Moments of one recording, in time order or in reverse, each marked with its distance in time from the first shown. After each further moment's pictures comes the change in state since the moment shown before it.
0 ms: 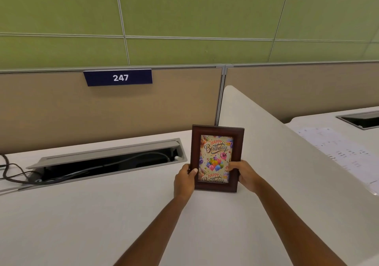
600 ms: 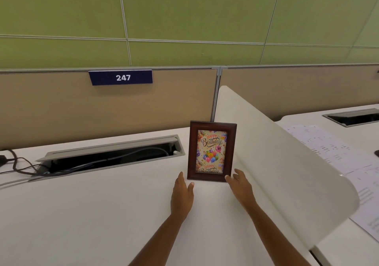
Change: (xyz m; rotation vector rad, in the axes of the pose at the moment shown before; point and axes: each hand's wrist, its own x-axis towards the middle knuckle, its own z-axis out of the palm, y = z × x) left_hand -0.062 -0.027 0.001 0.174 -0.014 -0.038; right_hand -0.076 0.046 0.018 -0.444 0.393 -0.080
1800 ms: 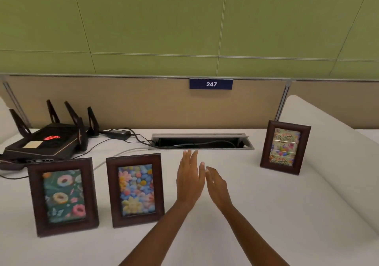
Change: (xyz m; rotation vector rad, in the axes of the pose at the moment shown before) left_hand -0.138 -0.084 -0.236 0.232 0.425 0.253; right_hand -0.235 -0.119 0.215 0.011 -0.294 -0.385
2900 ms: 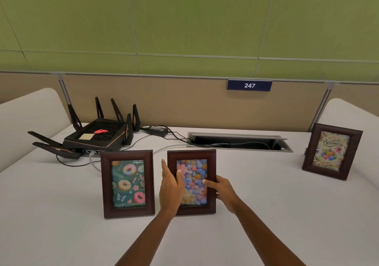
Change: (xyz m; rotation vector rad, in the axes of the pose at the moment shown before) left_hand -0.032 -0.145 -0.116 -0.233 0.130 -0.361; right_hand -0.008 -0.035 0.114 0.397 -0.341 0.223
